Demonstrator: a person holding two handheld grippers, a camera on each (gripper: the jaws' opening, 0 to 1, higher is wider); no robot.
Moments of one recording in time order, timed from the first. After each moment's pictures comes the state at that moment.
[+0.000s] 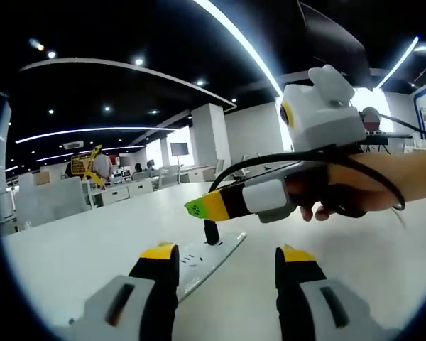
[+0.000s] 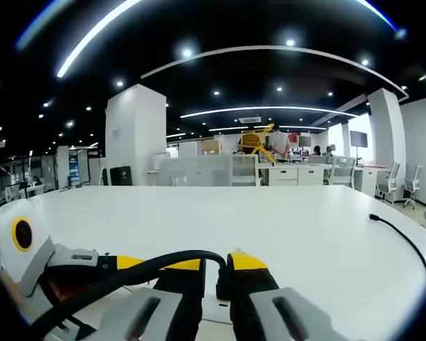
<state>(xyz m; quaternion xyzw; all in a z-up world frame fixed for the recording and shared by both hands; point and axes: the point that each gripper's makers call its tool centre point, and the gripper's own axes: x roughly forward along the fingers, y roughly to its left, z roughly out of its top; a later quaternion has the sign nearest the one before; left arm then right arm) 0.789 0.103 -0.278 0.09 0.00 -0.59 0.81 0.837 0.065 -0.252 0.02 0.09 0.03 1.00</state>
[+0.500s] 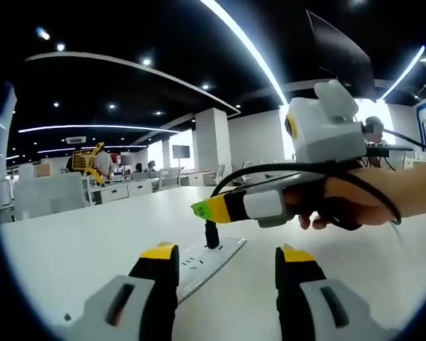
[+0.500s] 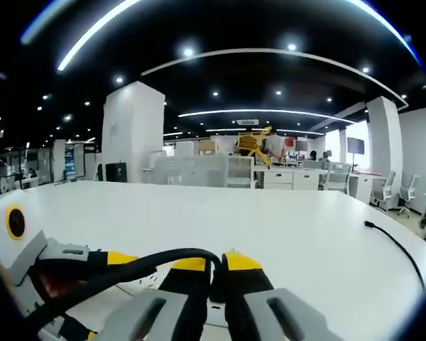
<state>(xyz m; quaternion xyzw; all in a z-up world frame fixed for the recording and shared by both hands) 0.790 0.105 -0.273 0.05 0.00 -0.59 0.81 0.846 0.059 -0.251 -0.02 0.09 0.01 1.00</state>
